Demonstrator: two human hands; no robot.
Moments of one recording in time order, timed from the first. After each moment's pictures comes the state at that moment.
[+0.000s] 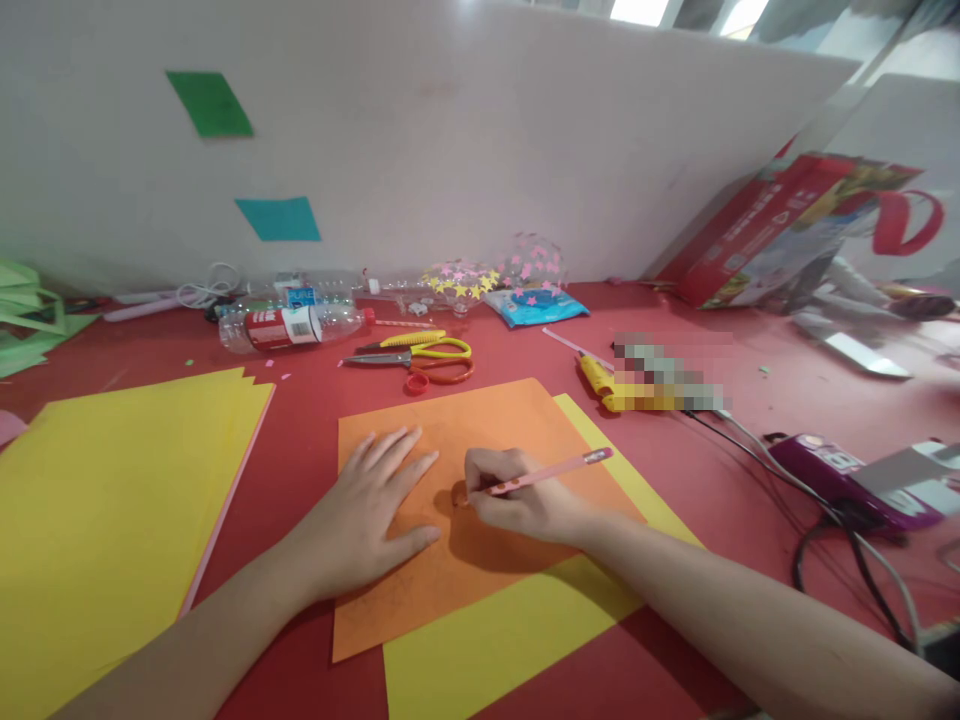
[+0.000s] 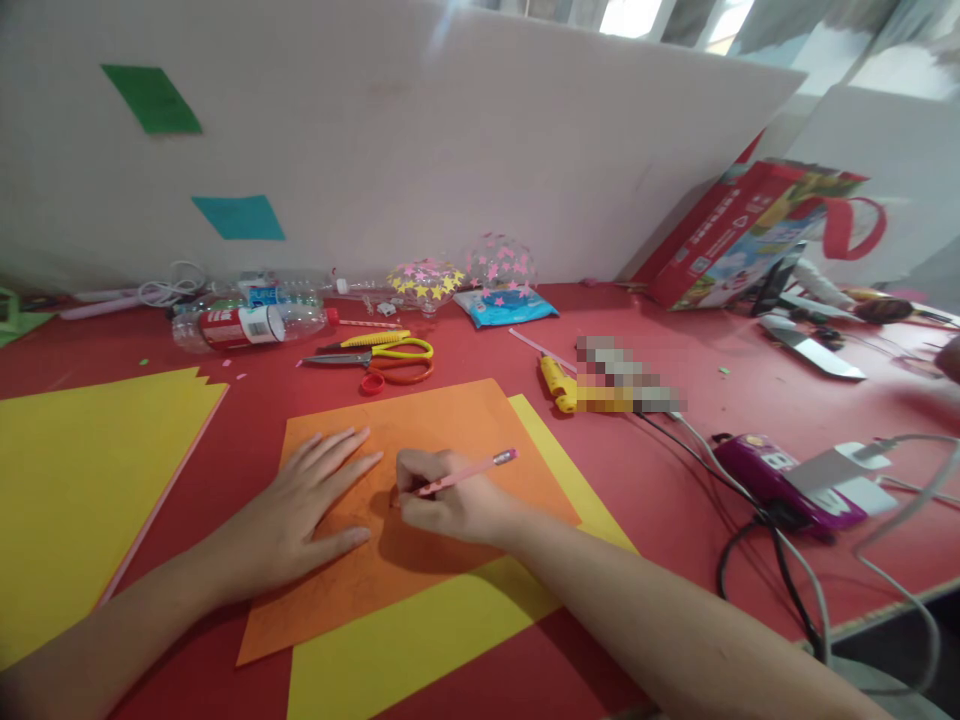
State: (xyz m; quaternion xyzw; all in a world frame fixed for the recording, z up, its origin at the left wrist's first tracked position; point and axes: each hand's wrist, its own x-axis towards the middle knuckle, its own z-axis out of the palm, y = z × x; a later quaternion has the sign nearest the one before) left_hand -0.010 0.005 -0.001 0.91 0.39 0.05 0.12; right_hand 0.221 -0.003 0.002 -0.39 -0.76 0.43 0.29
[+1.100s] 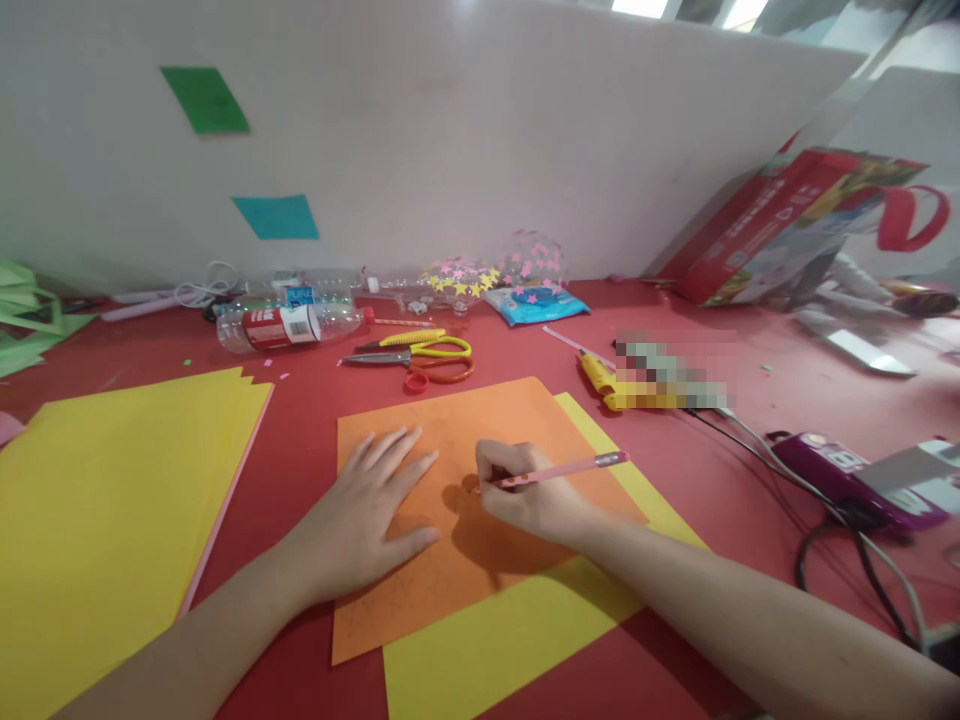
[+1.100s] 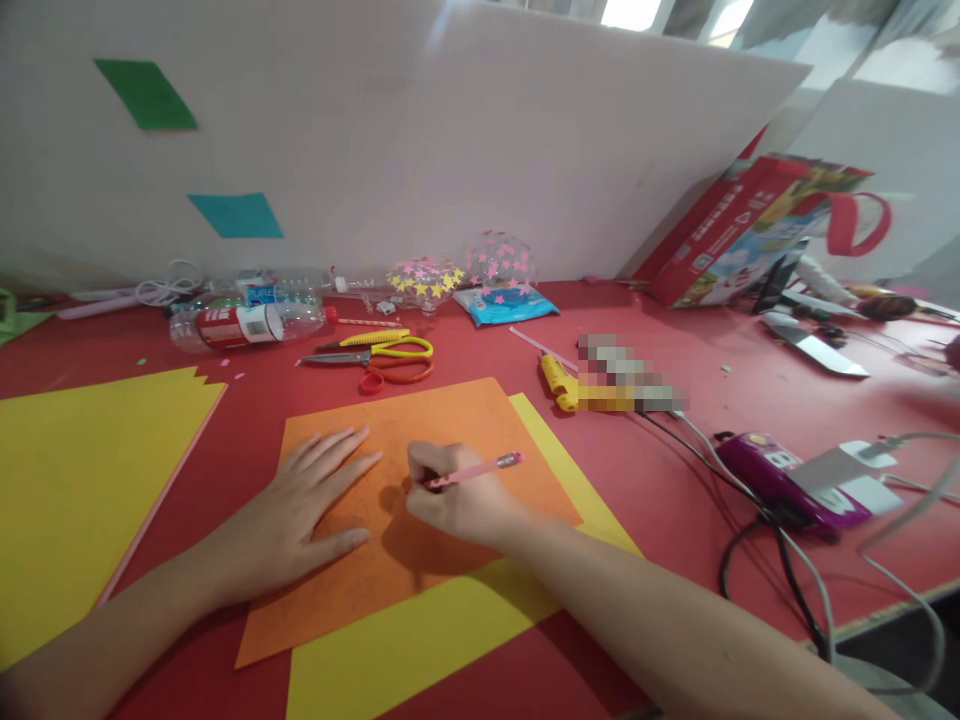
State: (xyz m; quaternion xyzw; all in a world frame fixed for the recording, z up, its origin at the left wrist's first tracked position) left_hand -0.010 0.005 0.000 0.91 0.39 0.05 0.11; right_hand 0.220 -0.005 0.001 -0.43 -0.75 0.37 0.34
